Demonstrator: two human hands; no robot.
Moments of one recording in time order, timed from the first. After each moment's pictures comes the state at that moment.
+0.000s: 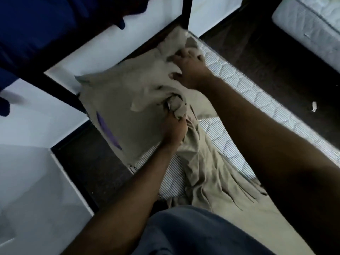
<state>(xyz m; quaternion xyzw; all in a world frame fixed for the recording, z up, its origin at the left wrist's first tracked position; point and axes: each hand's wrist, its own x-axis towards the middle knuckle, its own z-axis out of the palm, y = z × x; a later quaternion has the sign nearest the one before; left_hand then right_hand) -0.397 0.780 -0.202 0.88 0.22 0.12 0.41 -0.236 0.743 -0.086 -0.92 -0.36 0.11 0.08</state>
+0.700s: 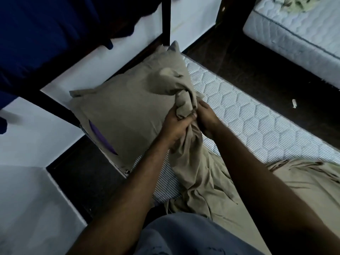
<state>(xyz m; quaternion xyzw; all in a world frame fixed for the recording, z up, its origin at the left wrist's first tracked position) -0.428 0.734 -0.109 0.70 0.16 0.01 0.70 -0.371 0.617 -0.103 -0.64 0.02 0.27 0.72</state>
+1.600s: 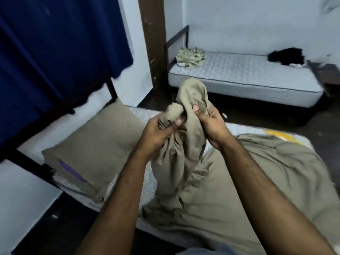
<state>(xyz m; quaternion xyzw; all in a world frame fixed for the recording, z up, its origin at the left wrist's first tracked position) -0.696 0.543 0.076 0.67 -0.12 -0.04 0.73 -0.688 0.359 0.071 -0.62 -0.05 -0.07 0.78</state>
